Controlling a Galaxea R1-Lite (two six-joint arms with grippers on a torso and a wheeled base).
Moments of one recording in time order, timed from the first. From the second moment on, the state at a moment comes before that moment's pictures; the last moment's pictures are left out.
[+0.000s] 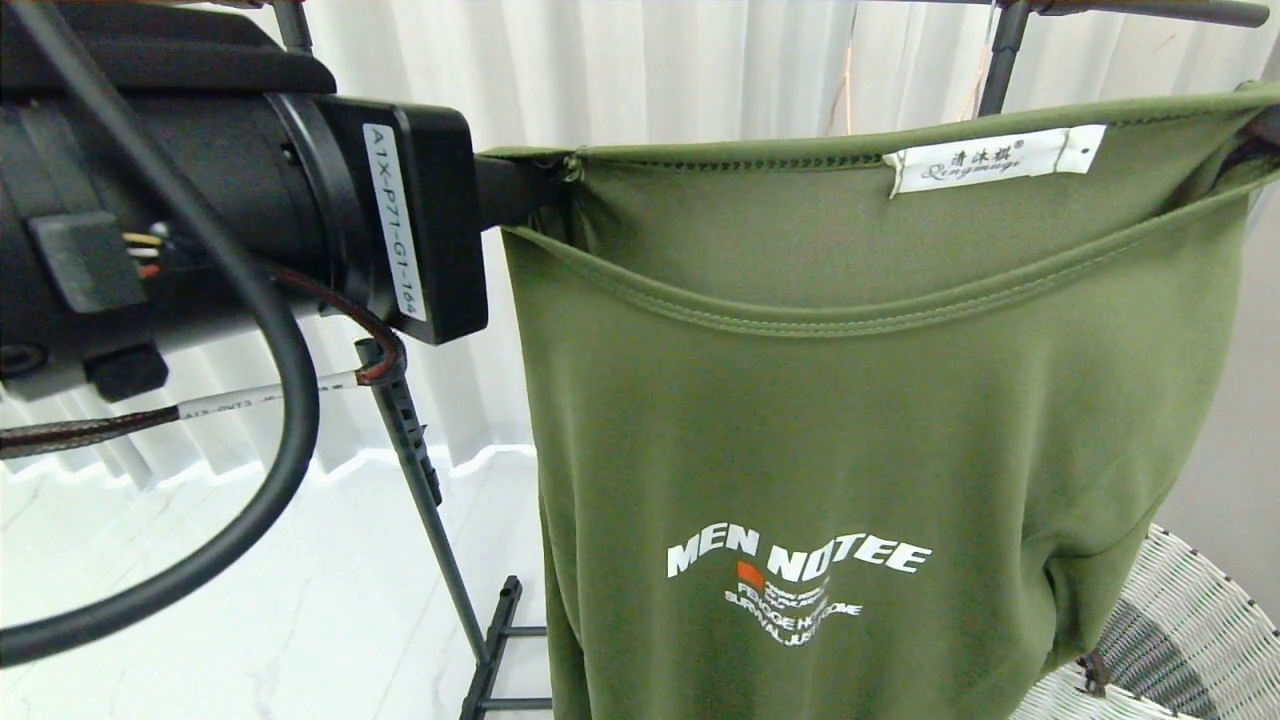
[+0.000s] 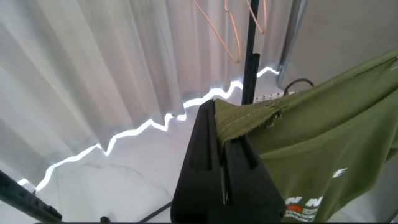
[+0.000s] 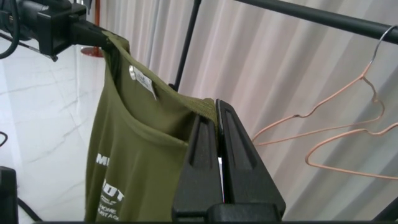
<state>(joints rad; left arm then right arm) -0.94 1.34 -1.29 0.05 0.35 0.06 0.47 1.08 -1.01 -0.30 0.59 -0.09</state>
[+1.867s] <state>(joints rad) -0.46 1.02 -0.51 -0.30 0.49 0.10 0.01 0.79 -0.45 -0.03 0.18 -0.28</state>
